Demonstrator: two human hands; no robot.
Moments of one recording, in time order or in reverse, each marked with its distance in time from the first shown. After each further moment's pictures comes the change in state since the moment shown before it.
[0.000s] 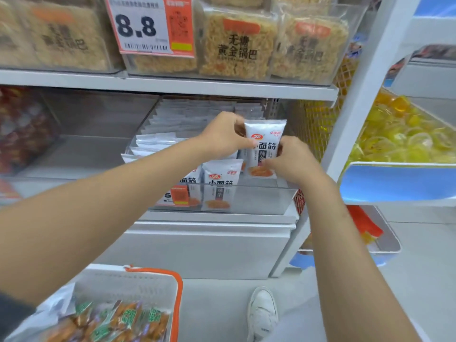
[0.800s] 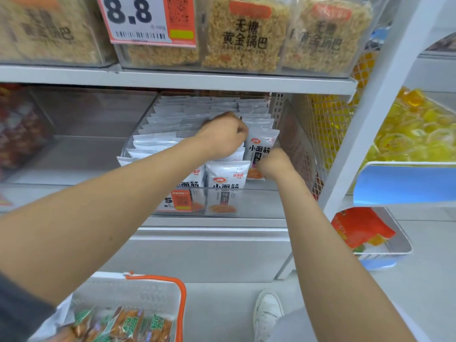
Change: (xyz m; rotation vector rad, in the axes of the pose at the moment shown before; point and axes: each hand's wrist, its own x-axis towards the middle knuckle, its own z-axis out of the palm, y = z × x) left_hand 0.032 -0.035 -0.004 0.511 -0.045 0.014; right_hand 0.062 0.017 0.071 0.073 -0.021 0.318
